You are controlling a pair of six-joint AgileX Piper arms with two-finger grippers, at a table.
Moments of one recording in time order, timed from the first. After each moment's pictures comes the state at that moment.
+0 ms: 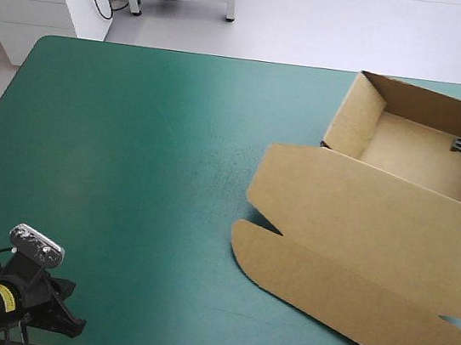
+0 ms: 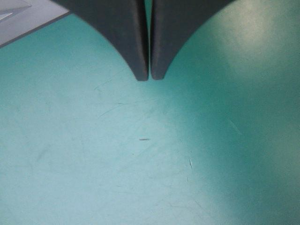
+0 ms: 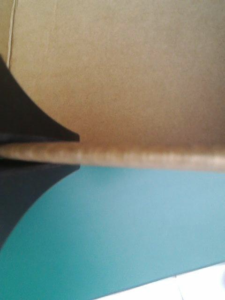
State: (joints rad) left arm -0.39 0.48 -0.55 -0.05 1.10 0.04; right arm -0.35 1.80 -1.76 -0.02 1.24 0.04
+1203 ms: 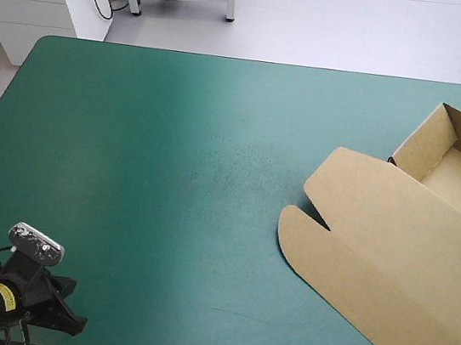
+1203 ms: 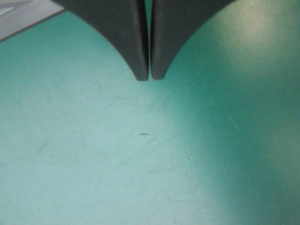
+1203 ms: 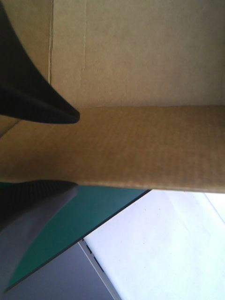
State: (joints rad) left arm -0.39 0.48 -0.55 -0.05 1.09 0.03; right arm -0.62 1.83 -1.75 0.00 1.24 0.02
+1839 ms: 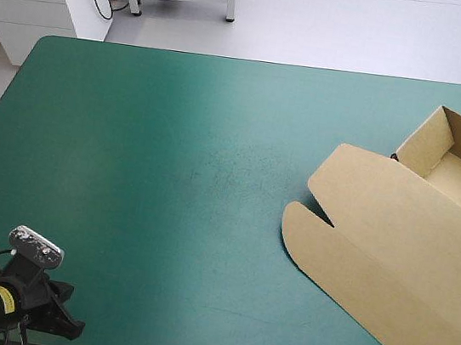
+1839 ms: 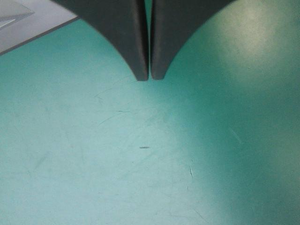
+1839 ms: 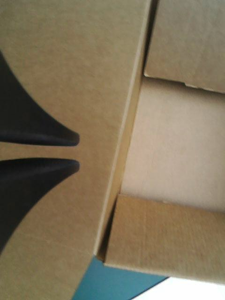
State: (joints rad) left arm -0.39 0.48 -0.55 -0.05 1.13 0.03; right arm -0.52 1.39 -1.47 0.18 1.24 -0.05
